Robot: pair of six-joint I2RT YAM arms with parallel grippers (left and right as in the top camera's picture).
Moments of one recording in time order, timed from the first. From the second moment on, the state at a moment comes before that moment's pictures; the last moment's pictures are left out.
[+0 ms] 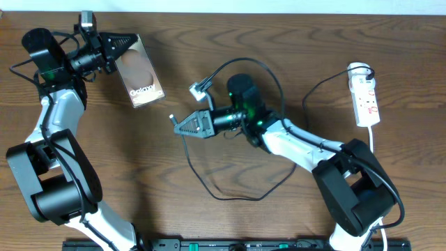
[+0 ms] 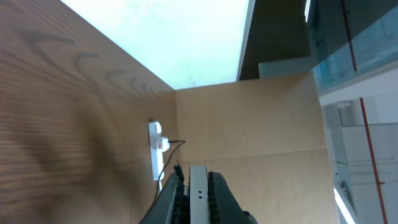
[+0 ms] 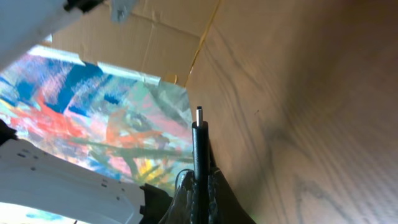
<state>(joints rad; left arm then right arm) 0.35 1.89 1.27 0.50 1.38 -1.27 0.64 1.89 1.10 0.41 -1.07 0.83</state>
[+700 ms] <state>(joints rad) 0.32 1.89 1.27 0.55 1.31 -1.27 0.54 2.14 1.10 1.00 -1.26 0.92</state>
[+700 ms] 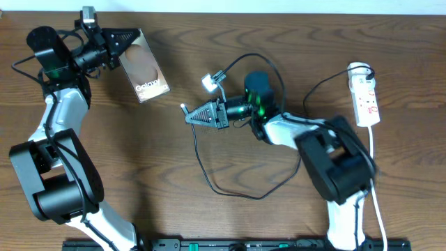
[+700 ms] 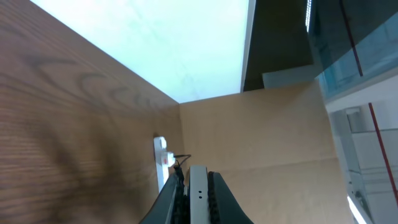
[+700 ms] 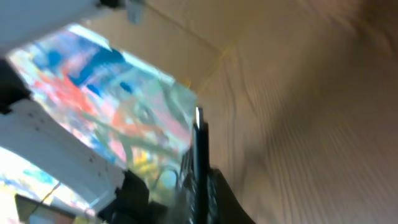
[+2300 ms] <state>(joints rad) 0.23 1.89 1.27 0.66 1.27 -1.27 0.59 2.20 1.09 1.53 -1.15 1.48</state>
